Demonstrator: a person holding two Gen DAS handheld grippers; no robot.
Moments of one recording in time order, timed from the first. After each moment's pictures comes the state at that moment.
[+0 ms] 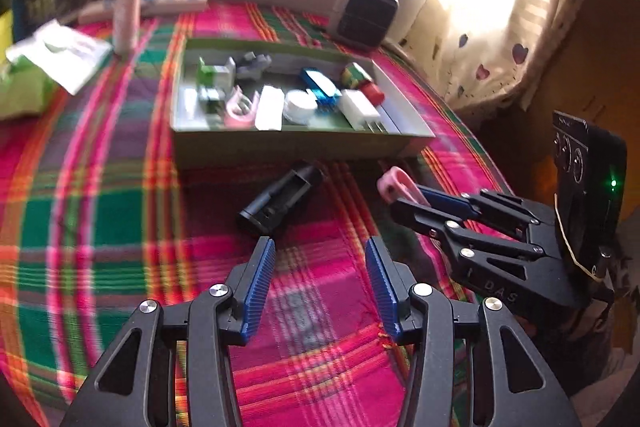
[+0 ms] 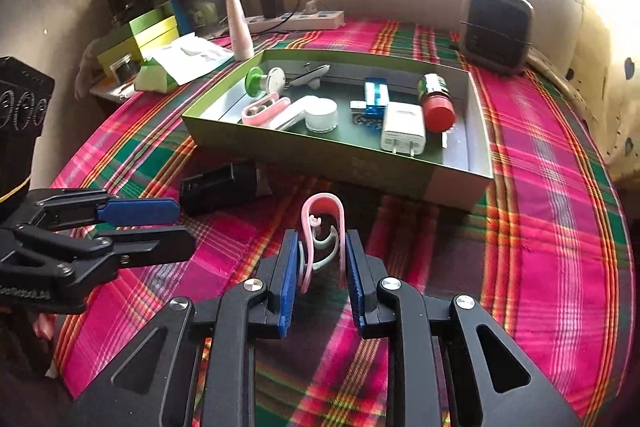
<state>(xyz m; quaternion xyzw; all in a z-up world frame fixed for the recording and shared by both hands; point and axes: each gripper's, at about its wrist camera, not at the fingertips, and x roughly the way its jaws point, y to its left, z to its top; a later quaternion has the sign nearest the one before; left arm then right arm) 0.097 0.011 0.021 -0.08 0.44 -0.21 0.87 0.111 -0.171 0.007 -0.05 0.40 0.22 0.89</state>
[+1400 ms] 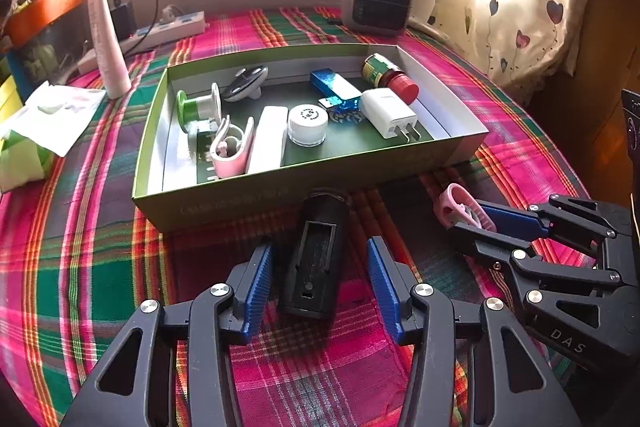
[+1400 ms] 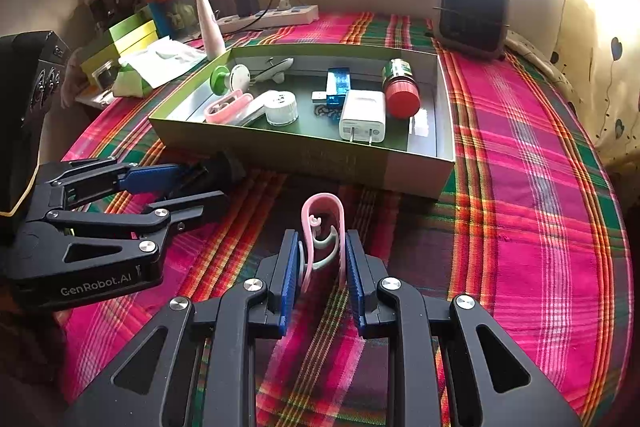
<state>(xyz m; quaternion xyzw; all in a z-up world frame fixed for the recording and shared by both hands) 0.136 -0.038 0.007 0.03 0.44 -0.15 0.89 0.123 -0.191 0.000 -0.04 0.41 0.20 0.89</state>
